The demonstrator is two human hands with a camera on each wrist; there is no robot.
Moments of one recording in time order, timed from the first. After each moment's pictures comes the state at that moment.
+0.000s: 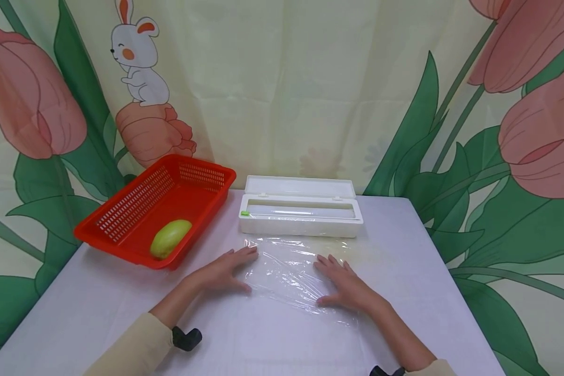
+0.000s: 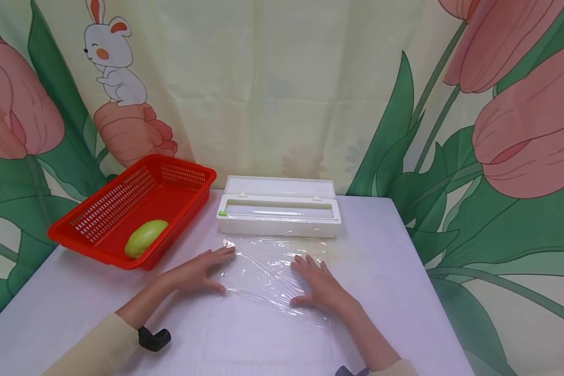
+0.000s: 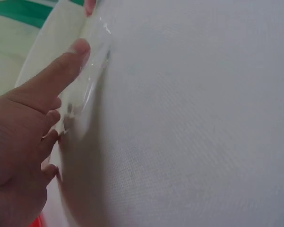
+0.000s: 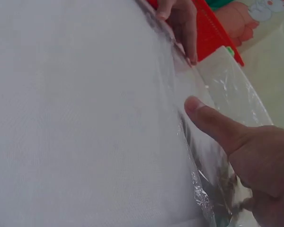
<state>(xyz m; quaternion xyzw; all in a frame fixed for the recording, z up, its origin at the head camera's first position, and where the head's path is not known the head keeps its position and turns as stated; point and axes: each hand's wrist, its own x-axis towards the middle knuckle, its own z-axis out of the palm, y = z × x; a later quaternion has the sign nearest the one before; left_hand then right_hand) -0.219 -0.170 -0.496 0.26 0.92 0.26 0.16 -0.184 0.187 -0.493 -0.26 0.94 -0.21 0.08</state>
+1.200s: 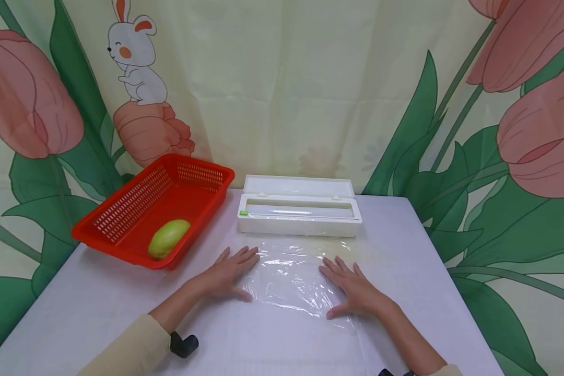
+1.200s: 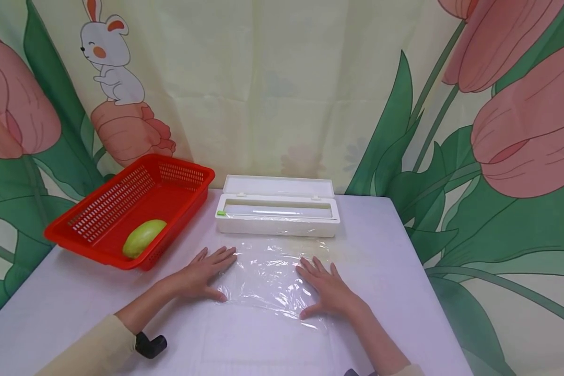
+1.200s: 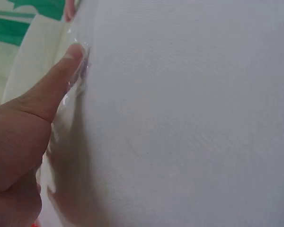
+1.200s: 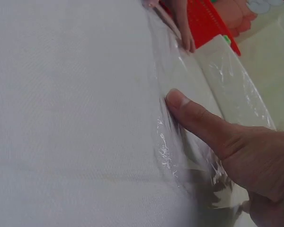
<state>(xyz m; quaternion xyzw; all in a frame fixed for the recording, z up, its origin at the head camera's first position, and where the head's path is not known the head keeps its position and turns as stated) -0.207 -0.163 -0.498 0.30 0.93 0.17 0.11 -0.175 0.208 -0.491 -0.27 0.94 -0.17 0.10</state>
